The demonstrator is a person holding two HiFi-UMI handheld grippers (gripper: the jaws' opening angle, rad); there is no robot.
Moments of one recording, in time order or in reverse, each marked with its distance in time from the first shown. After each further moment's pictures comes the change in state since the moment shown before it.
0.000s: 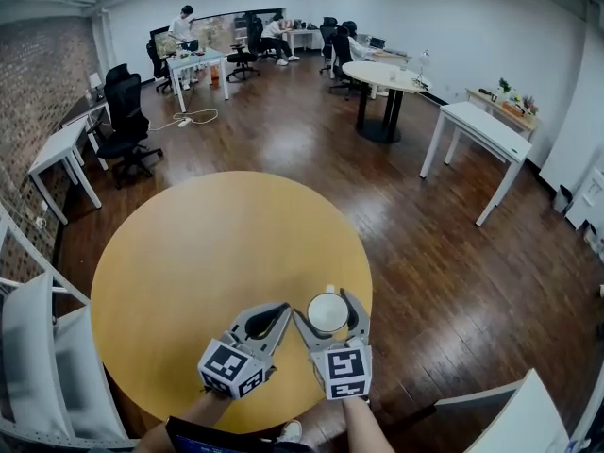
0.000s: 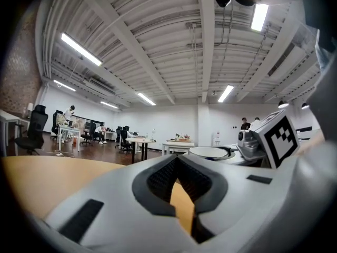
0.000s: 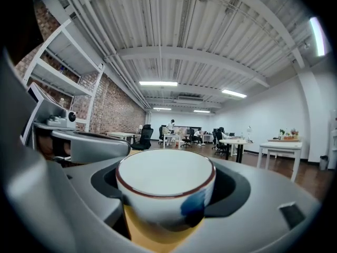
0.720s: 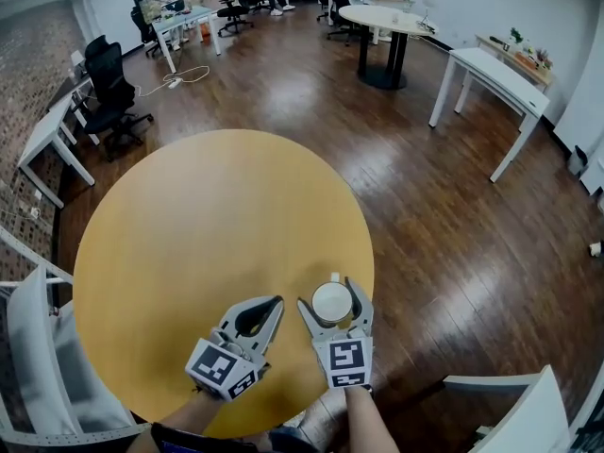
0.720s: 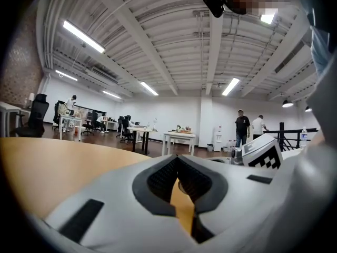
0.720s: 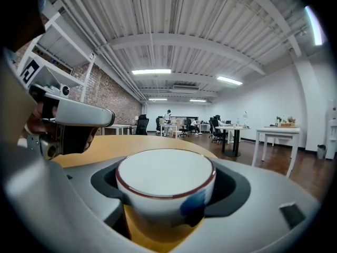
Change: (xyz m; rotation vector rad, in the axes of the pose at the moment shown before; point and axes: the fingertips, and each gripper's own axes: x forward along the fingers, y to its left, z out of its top) left arm 0.060 0.019 -0.076 -0.037 0.090 0.014; right arm 0.049 -0.060 -0.127 0.051 0.112 -0.007
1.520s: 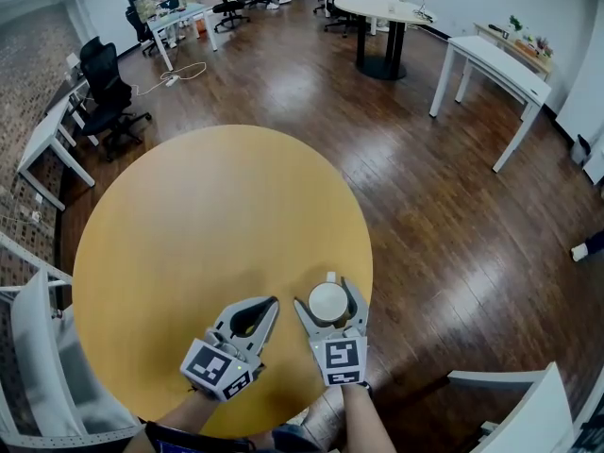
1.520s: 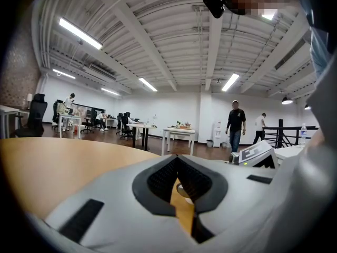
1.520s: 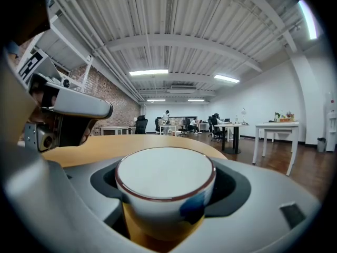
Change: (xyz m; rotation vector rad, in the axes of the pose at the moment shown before) left arm 0.009 -0.003 -0.014 0.009 0.048 -0.006; right arm 0.008 -0.009 -0.030 0.033 -0.013 -0.005
